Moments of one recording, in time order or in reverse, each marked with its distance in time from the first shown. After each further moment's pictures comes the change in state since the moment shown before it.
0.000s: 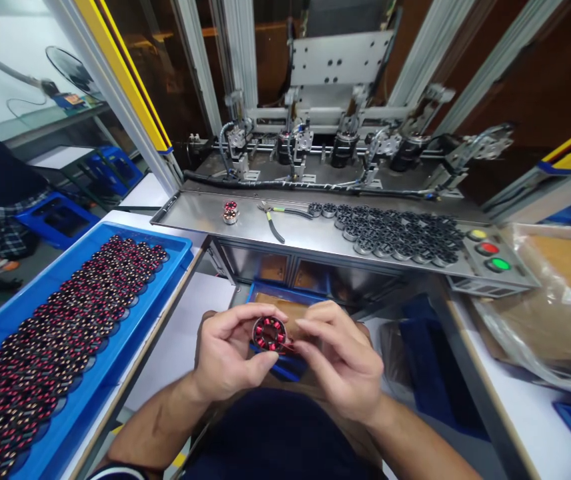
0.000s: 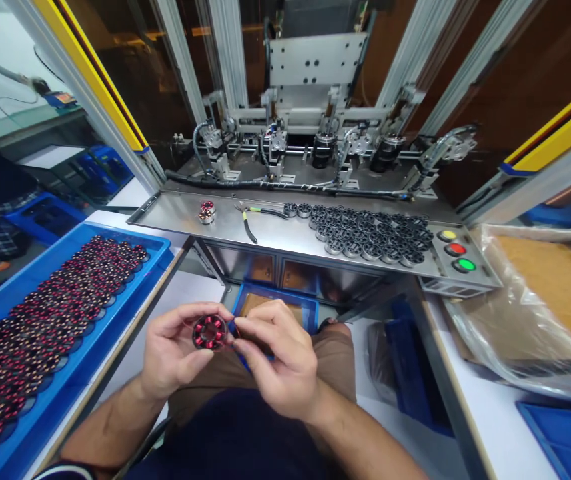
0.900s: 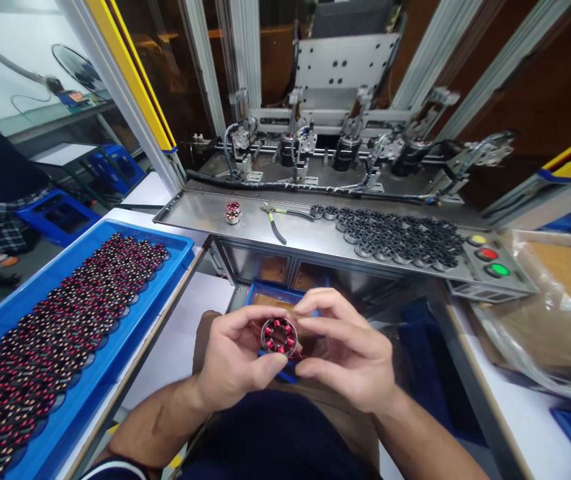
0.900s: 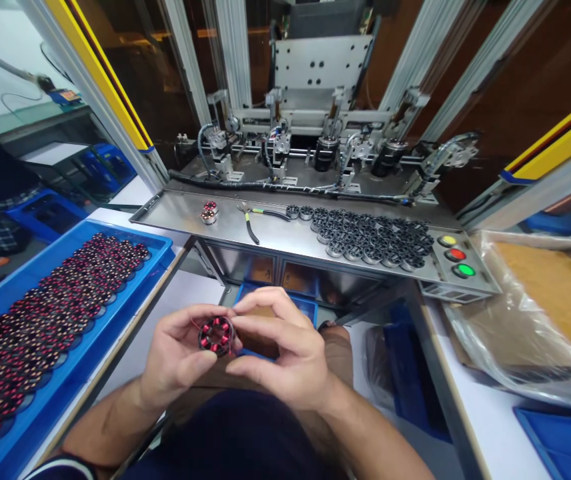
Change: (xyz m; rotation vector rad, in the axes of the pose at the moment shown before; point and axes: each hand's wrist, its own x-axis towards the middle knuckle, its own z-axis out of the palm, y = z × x) left_hand 0.001 0.010 0.013 -0.125 0.012 -0.148; right_hand 0.019 -0.003 -0.012 0.114 -0.124 -0.034
